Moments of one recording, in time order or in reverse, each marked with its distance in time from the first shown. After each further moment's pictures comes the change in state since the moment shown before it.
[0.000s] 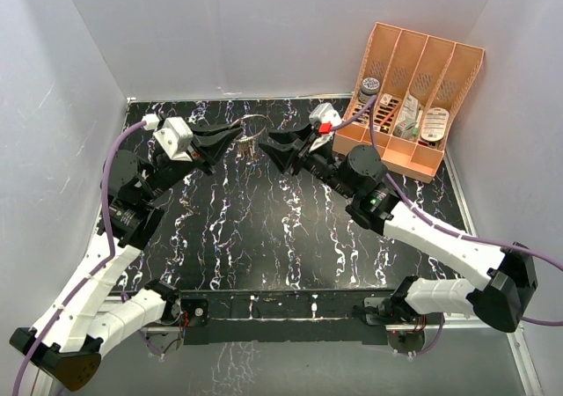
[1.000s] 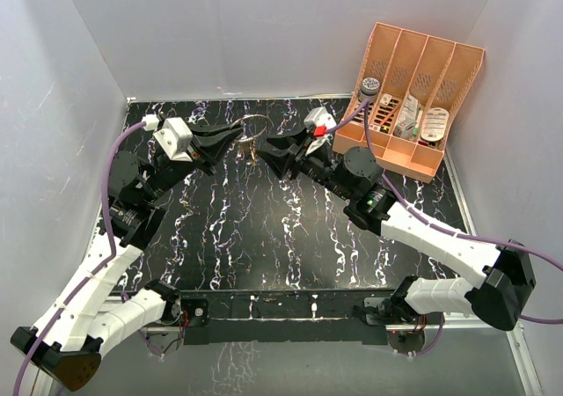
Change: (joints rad) left arm 0.000 0.000 -0.018 0.034 0.000 -0.019; right arm 0.000 0.010 -0.025 0.004 -0.032 0.018
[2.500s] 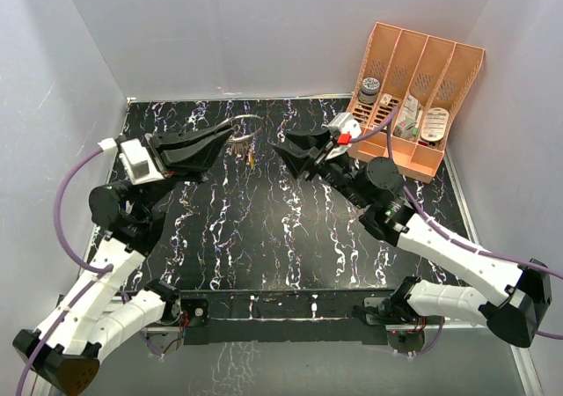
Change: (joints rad) left arm 0.000 -0.058 -0.116 0.415 0.048 -0.196; right arm 0.000 -0.129 -0.055 -0.008 0.097 -0.054
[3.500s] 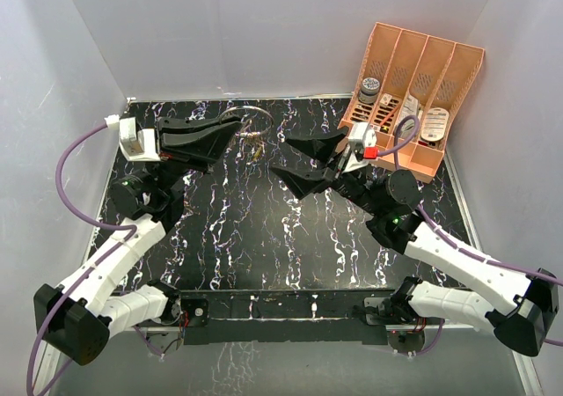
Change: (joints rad) left arm 0.000 0.244 -0.003 0.616 0.014 -0.531; right arm 0.000 -0.088 -0.084 0.183 -0.200 0.126
